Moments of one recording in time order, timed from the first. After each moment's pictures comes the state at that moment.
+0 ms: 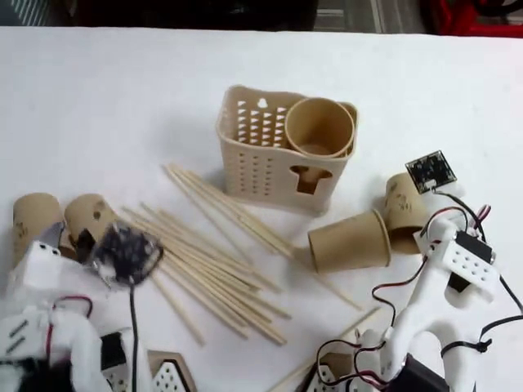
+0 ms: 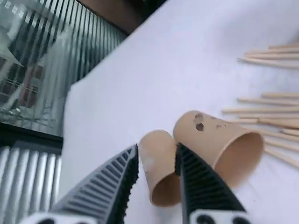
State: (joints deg) left arm -25.5 -87.7 45.5 86.4 -51.7; right arm 31.0 -27.6 55.0 38.7 55.2
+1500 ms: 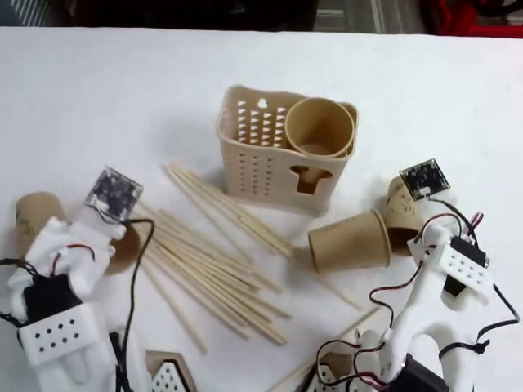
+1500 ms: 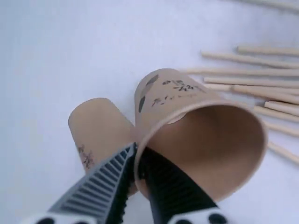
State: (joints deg) left arm -28.3 -67.7 62.2 68.8 -48.7; right arm 30.9 -27.8 58.5 38.6 54.9
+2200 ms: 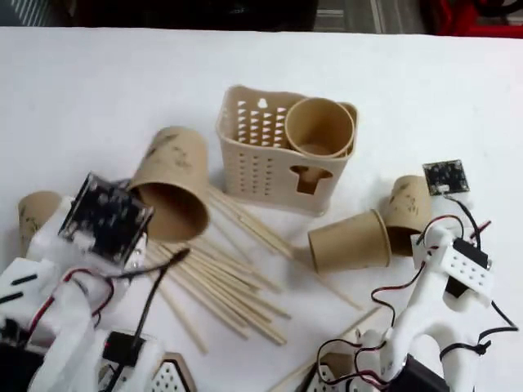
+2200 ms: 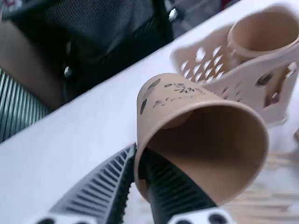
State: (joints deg) left arm 8.7 -68.4 17.9 87.3 -22.3; right arm 32.0 -27.7 58.5 38.9 39.9
